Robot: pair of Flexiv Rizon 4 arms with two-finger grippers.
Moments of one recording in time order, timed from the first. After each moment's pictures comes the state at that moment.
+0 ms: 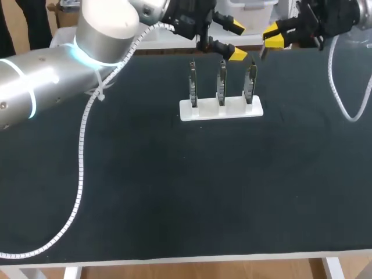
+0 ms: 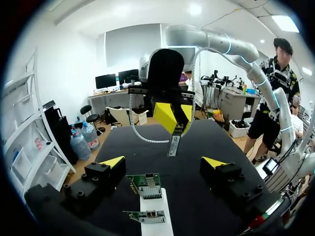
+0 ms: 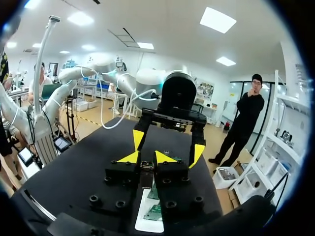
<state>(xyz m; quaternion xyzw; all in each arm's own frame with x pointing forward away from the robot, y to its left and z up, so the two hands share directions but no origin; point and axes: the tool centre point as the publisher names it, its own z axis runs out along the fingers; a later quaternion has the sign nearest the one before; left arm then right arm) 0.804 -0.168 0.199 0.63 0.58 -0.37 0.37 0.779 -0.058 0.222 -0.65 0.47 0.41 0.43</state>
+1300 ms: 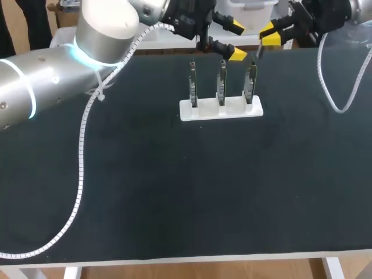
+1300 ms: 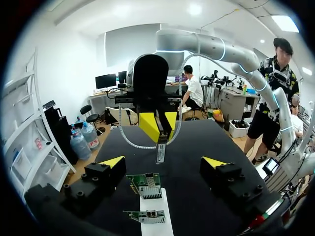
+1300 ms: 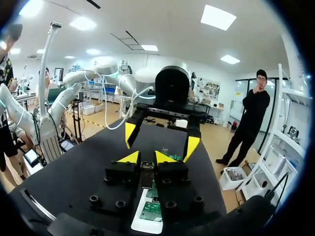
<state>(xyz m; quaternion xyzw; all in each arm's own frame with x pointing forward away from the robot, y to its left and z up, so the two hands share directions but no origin) 0.804 -0.168 0.199 0.63 0.58 -0.37 0.37 0.798 -0.058 0.211 -0.65 0.45 0.45 0.41</state>
